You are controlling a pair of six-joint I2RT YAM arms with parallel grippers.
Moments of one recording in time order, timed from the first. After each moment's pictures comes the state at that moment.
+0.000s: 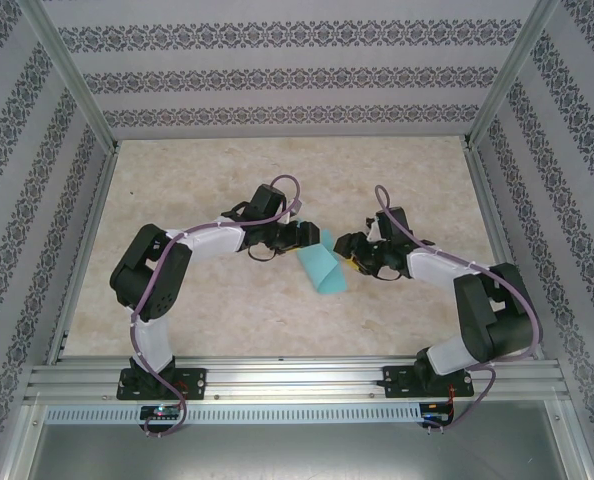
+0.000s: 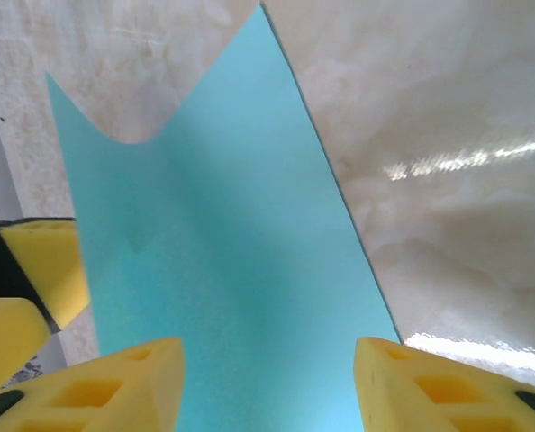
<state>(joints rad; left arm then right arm) -0.59 1.89 1.18 -0.14 0.56 -0.74 0.28 1.48 0.66 -0.09 -0.54 0.82</state>
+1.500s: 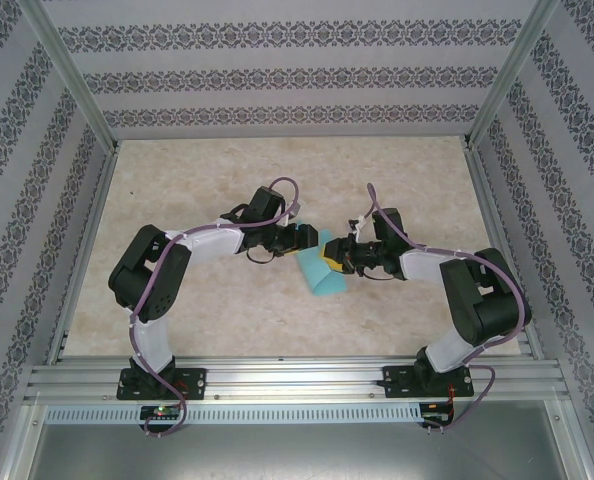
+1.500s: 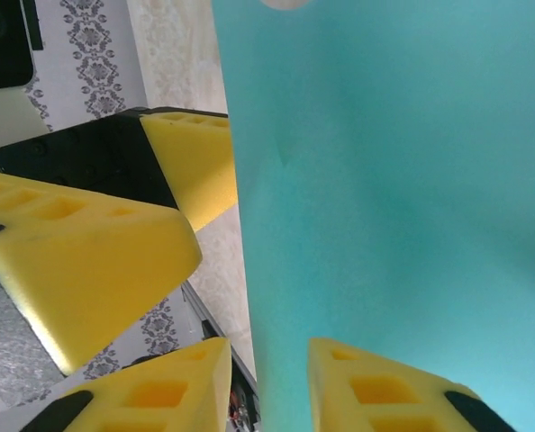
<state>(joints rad) -0.59 1.88 1.16 -0.14 0.56 -0.74 0.30 1.60 0.63 0.18 -0.91 0.89</state>
